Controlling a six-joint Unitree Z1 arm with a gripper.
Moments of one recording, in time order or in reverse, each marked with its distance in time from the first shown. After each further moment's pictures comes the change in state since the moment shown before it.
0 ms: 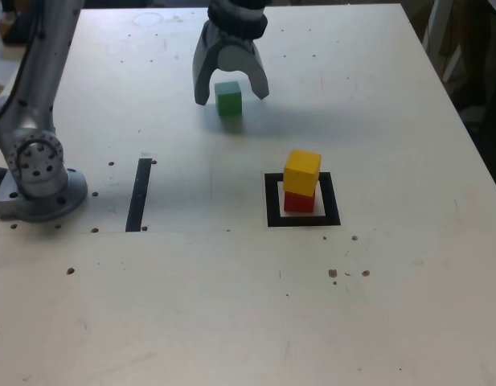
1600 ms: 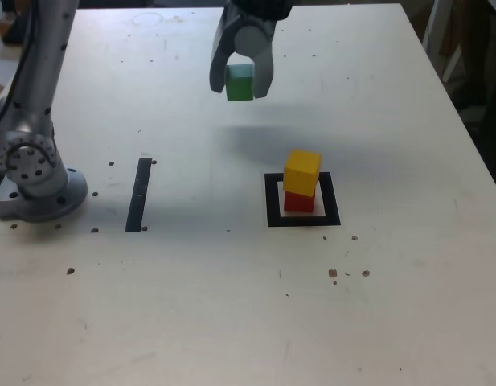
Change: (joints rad) arm -0.230 -0.080 -0.163 0.200 -0.015 -0.066
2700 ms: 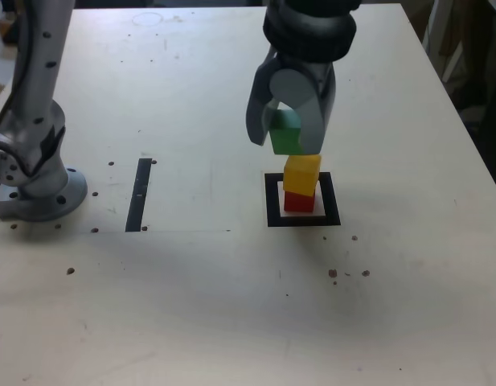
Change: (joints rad) arm -0.507 0.000 -0.187 0.087 -0.085 -0.224
